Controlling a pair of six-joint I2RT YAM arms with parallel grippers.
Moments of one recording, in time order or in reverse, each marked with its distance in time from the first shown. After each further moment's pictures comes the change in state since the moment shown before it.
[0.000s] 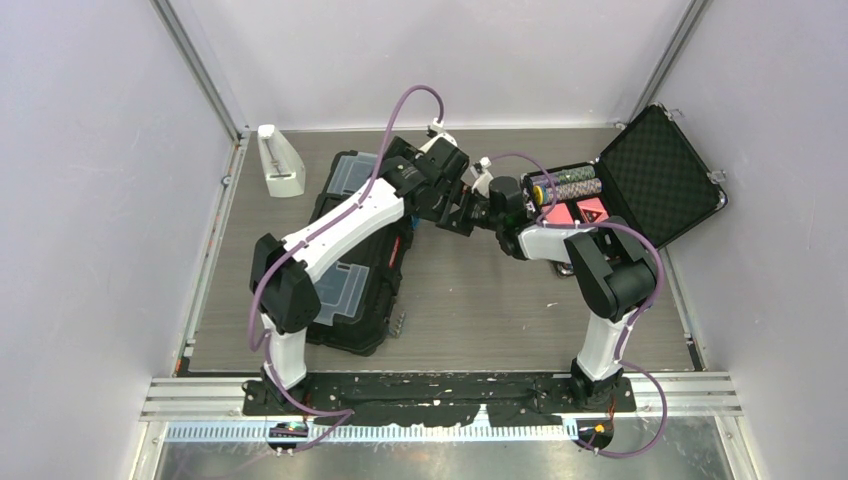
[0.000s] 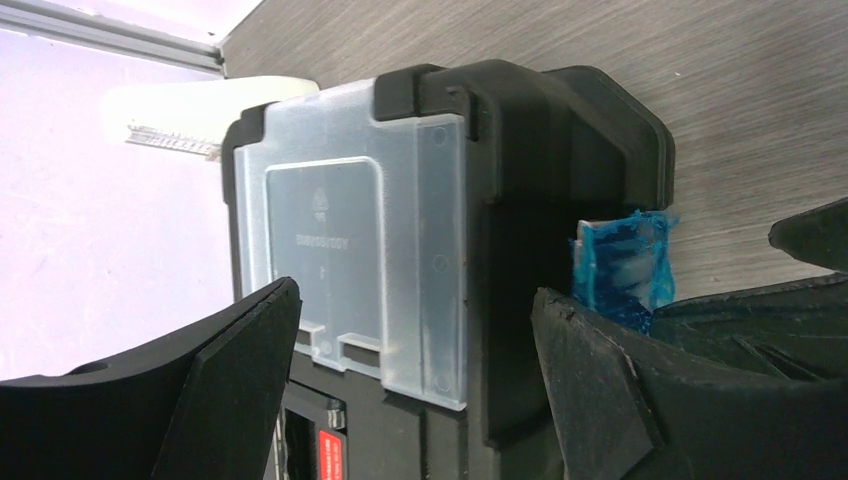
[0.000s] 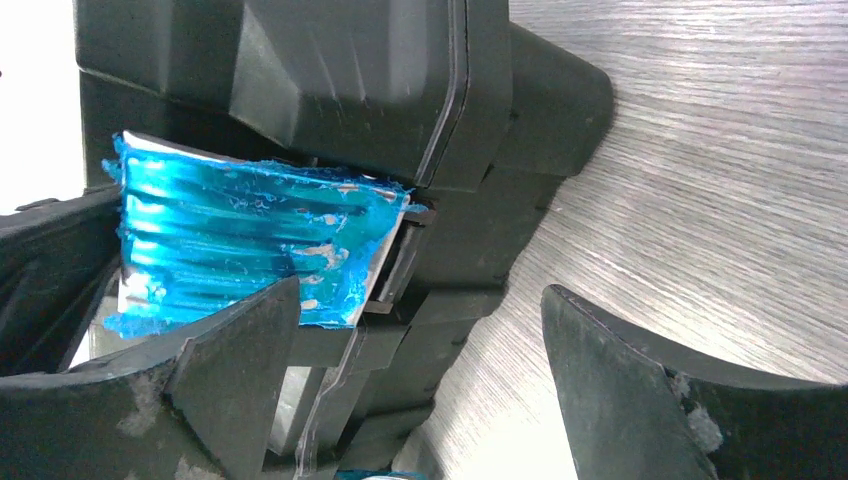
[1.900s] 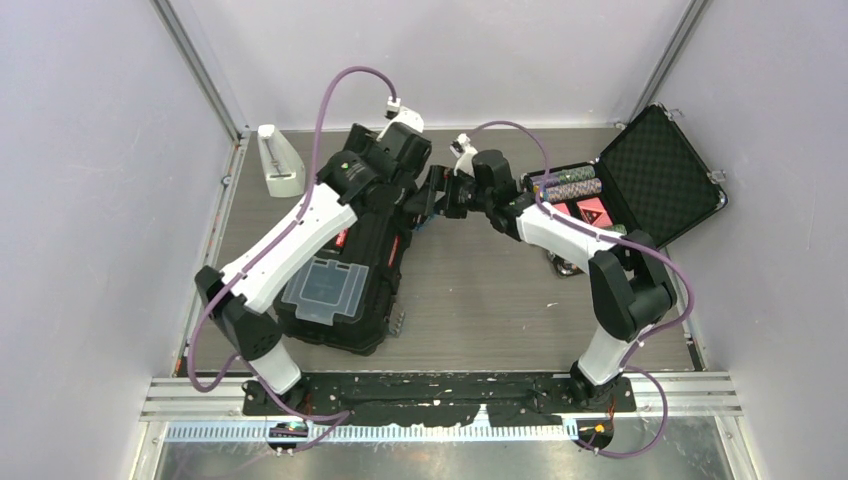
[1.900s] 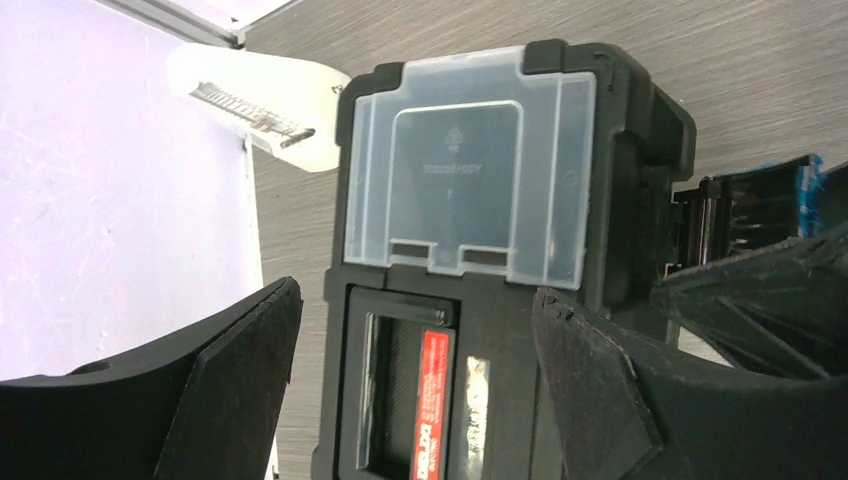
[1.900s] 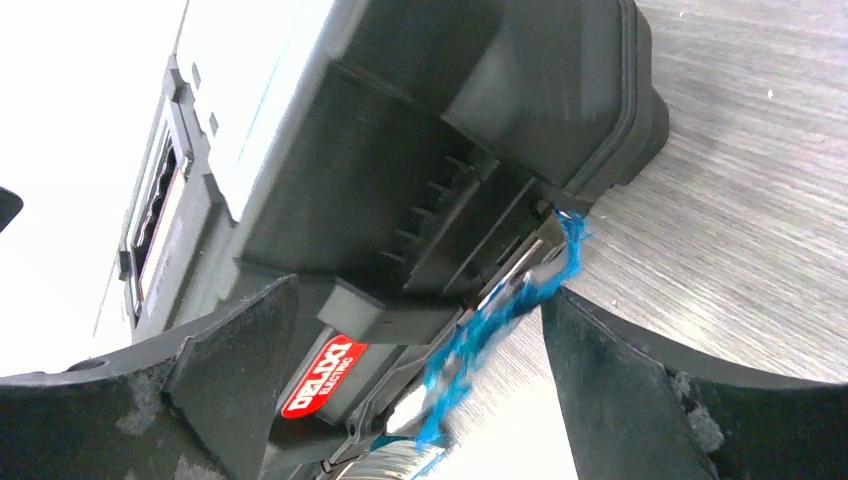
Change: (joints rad) left arm 0.023 -0.213 -0.003 -0.092 0.051 -0.072; right arm 0.071 -0.122 0.210 -0.431 0.051 -0.224
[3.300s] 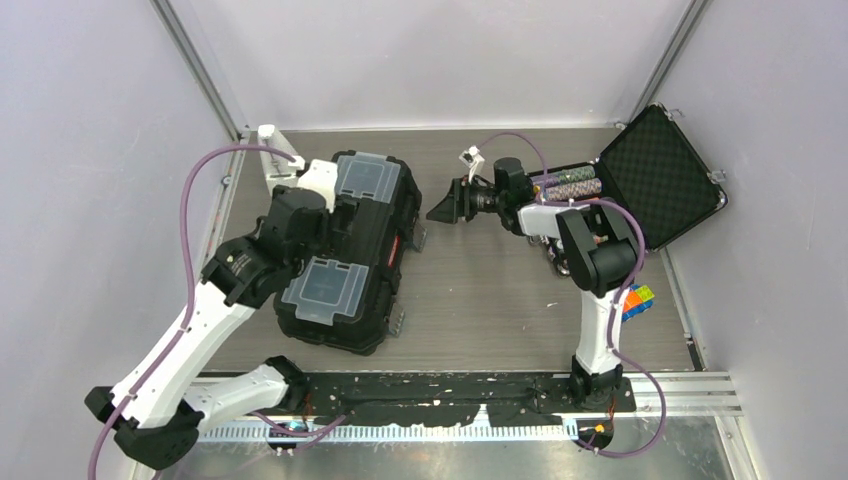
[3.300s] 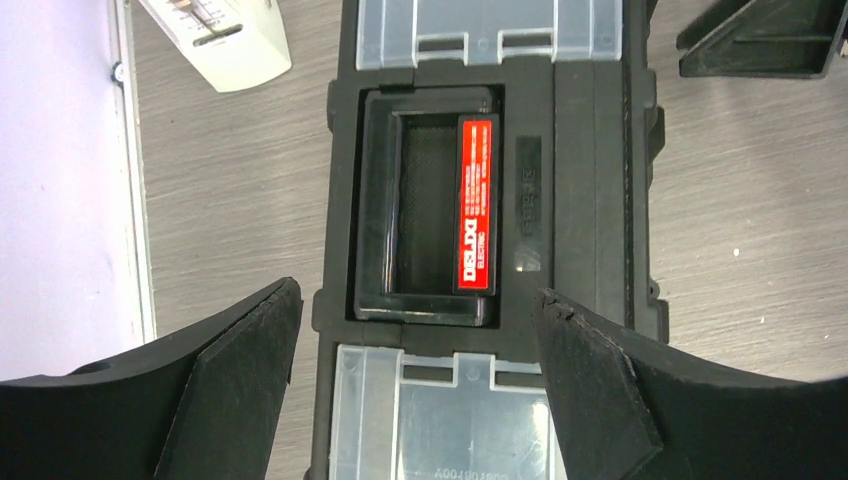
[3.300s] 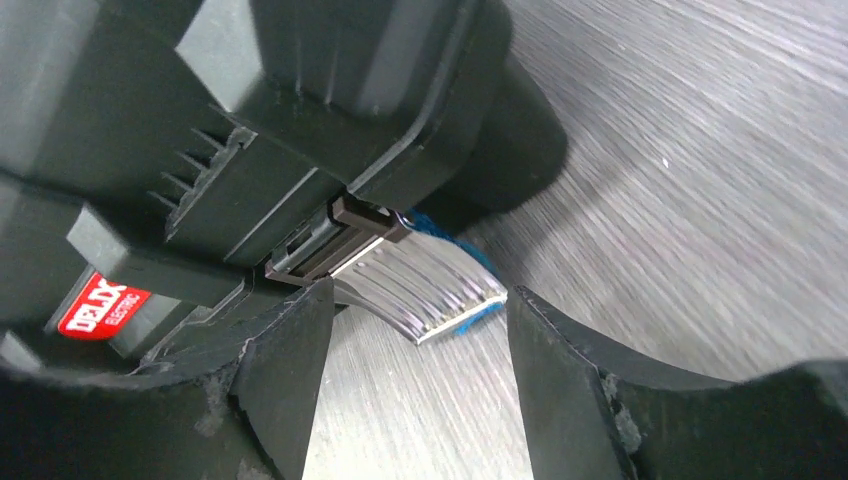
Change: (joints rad) left arm 0.100 -0.686 -0.571 0.101 0.294 -0.081; right arm -0.188 0.282 -0.003 0.277 -0.359 -0.263
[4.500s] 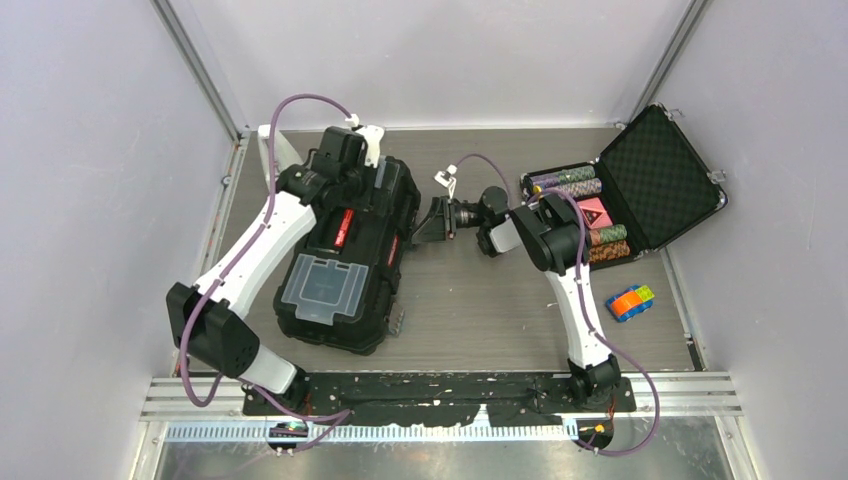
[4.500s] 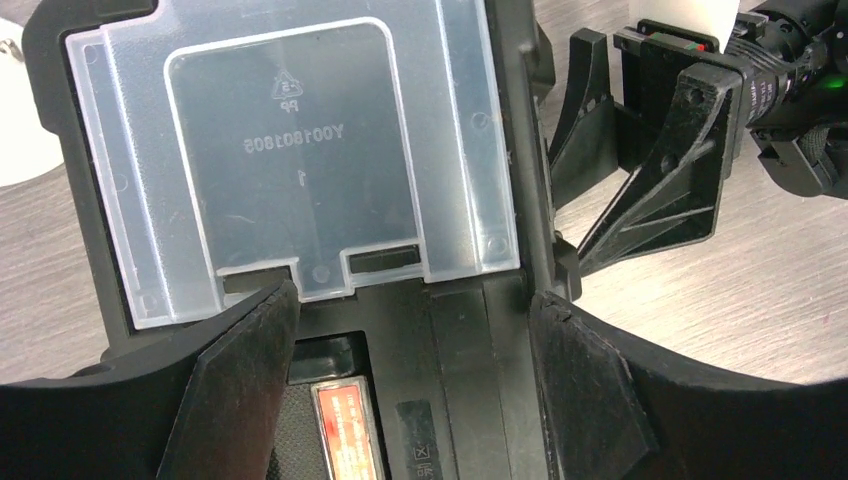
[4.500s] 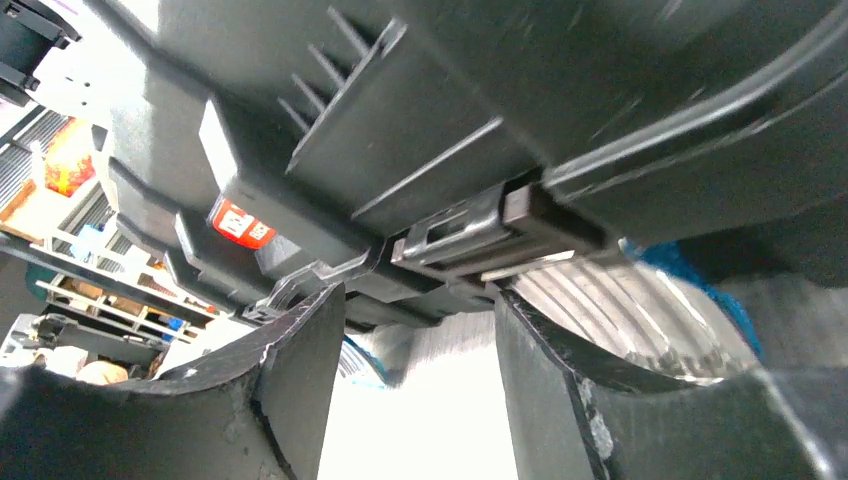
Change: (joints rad) left arm 0.194 0.514 0.205 0.149 0.435 0.072; right arm 0.087 0.423 0.119 1.024 -0.441 0.736
